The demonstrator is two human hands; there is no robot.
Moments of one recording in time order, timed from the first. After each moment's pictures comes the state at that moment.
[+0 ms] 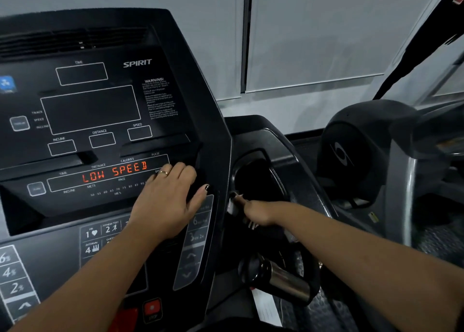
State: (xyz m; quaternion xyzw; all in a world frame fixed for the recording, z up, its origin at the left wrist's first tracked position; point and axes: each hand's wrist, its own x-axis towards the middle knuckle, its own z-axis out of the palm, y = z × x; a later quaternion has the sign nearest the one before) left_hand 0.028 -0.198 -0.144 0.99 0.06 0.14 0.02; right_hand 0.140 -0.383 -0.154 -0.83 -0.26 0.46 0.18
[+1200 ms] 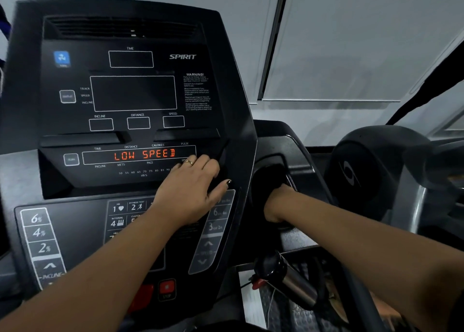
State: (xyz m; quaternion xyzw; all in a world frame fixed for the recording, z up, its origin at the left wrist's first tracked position) left_hand 0.024 -0.196 -0.141 0.99 0.07 0.12 0.06; right_hand 0.154 -0.363 -0.150 -0.86 -0.33 0.29 -0.27
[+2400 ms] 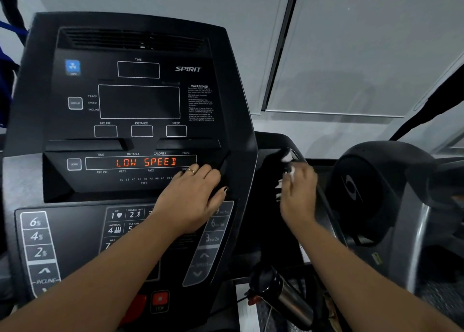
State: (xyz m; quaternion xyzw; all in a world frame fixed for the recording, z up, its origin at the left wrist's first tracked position) left_hand 0.026 -0.201 -0.135 0.99 0.08 0.11 0.06; right_hand 0.181 -0.395 -0.180 -0.88 -0.21 -0.14 0.41
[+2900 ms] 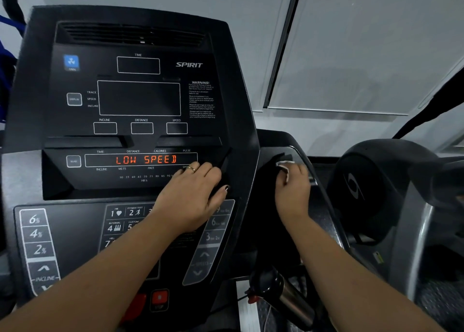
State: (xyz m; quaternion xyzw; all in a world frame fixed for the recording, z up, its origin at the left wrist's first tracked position) left_hand 0.025 -0.201 -0.137 0.99 0.08 0.12 0.06; right_hand 0.186 -0.372 -0.182 -0.89 -0.16 -0.13 0.41
